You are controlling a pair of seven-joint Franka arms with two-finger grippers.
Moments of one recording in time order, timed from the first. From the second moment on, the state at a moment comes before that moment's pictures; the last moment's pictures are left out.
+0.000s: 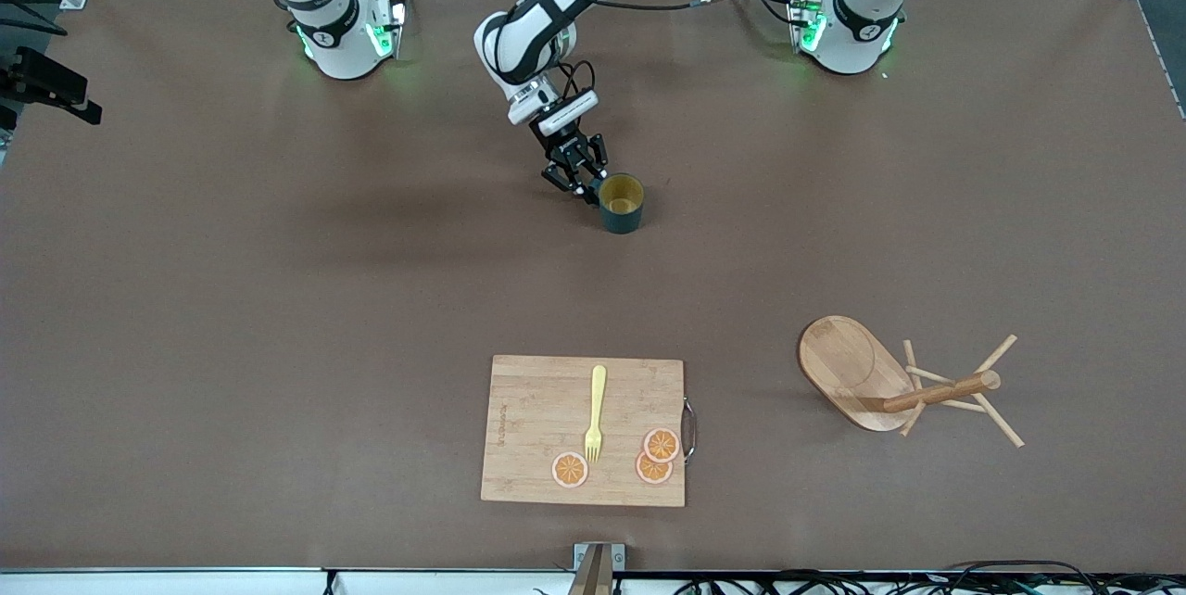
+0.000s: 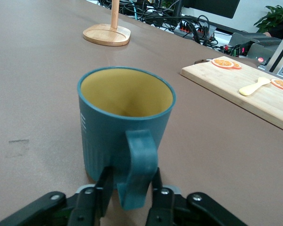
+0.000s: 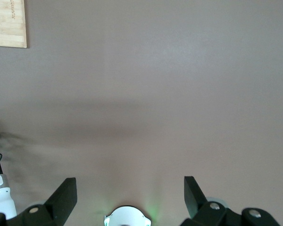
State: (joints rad) left arm -1.20 0.98 -0.19 -1.41 1.08 1.60 -2.71; right arm 0.03 -0.06 -0.13 -1.52 0.01 1.36 -0.15
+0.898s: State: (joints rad) left arm -1.18 0.97 -0.19 -1.39 1.04 1.60 -2.68; right arm 0.02 -0.06 -0.13 -1.52 0.01 1.37 -0.15
